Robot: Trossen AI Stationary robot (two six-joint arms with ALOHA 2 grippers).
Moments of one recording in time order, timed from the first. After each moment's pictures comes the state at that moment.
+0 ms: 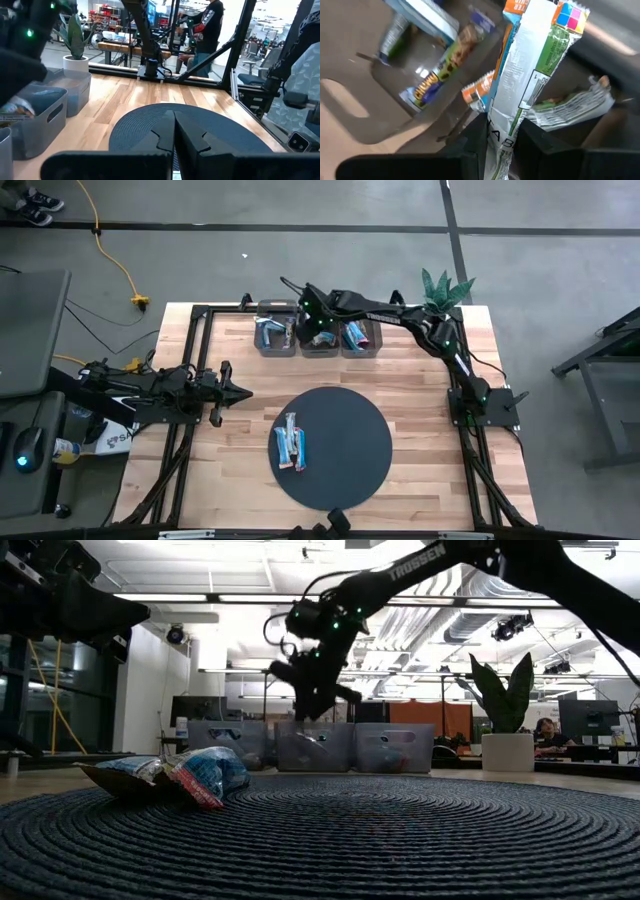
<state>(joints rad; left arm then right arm) -0.20 0.02 0.01 0.03 -0.17 -0.14 -0.44 2.29 2.01 -0.74 0.05 0.45</state>
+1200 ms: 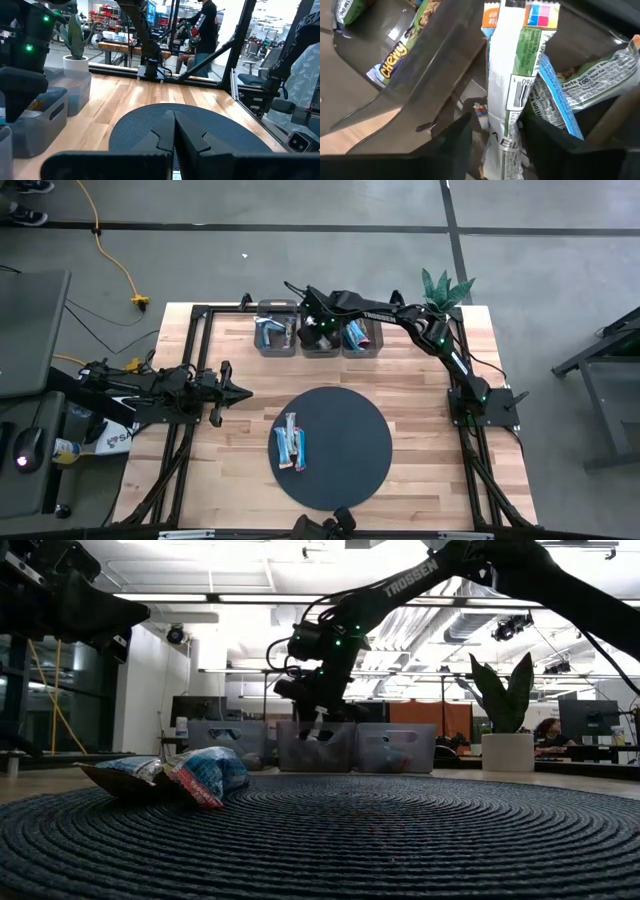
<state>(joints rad) -0.20 0.02 0.01 0.03 -0.17 -0.14 -0.48 2.35 2.01 -0.81 -0.04 0.49</state>
